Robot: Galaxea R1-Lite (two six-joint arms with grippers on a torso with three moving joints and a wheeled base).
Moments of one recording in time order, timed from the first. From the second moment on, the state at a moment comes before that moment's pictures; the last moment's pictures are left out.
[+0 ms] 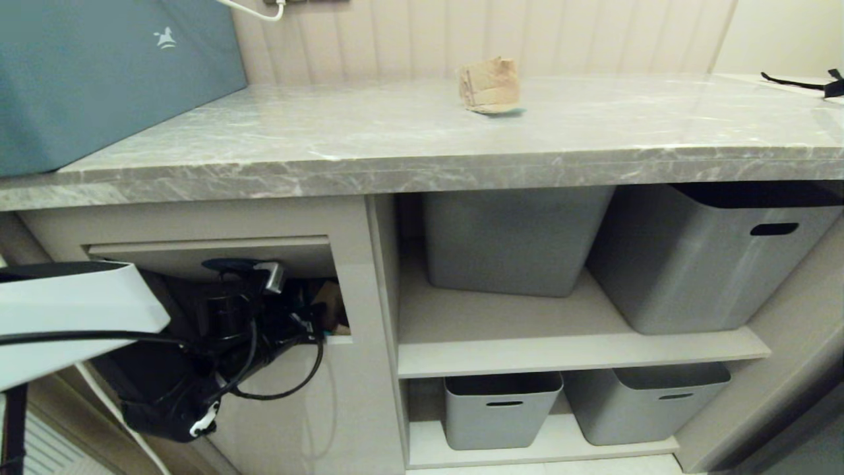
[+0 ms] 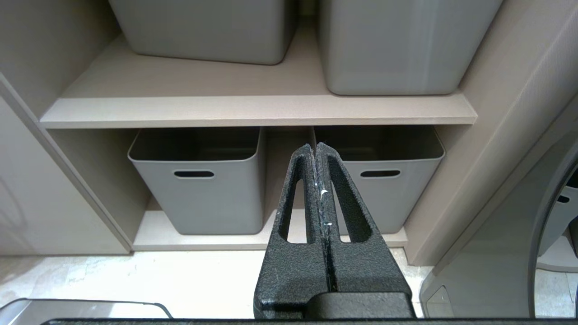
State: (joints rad) left arm -0.21 2.15 -0.65 -1.28 -0.15 -0.15; right arm 0.01 0.00 0.00 0.00 0.00 0.00
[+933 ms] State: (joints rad) left arm -0.21 1.88 -0.29 -1.28 -0.15 -0.15; right arm 0.01 0.00 0.00 0.00 0.00 0.00
